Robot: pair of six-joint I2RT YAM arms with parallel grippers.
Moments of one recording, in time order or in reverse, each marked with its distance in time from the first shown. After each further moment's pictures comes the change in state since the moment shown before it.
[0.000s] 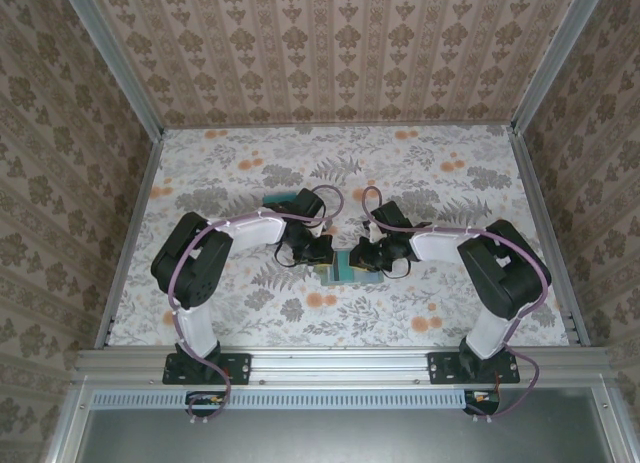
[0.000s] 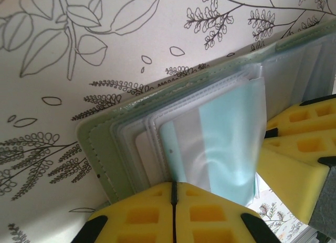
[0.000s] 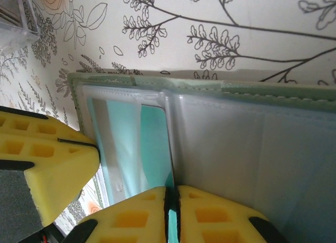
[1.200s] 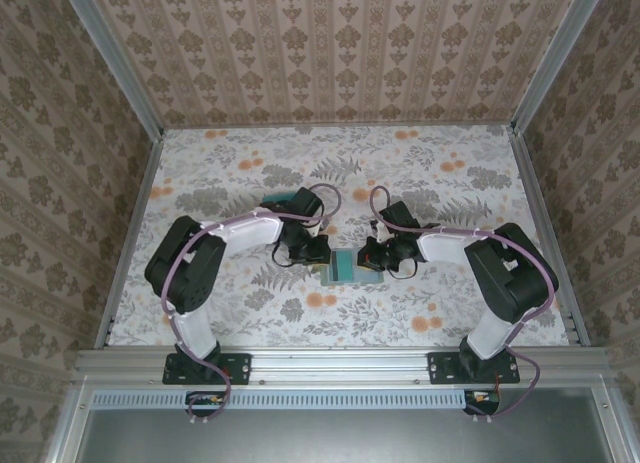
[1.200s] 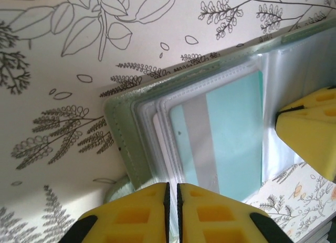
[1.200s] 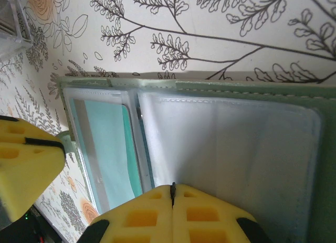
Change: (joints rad) left arm -0.002 -0.054 0.000 -0.061 -0.055 0.006; right arm -0.046 -0.039 -0.039 -0.009 0.000 -0.031
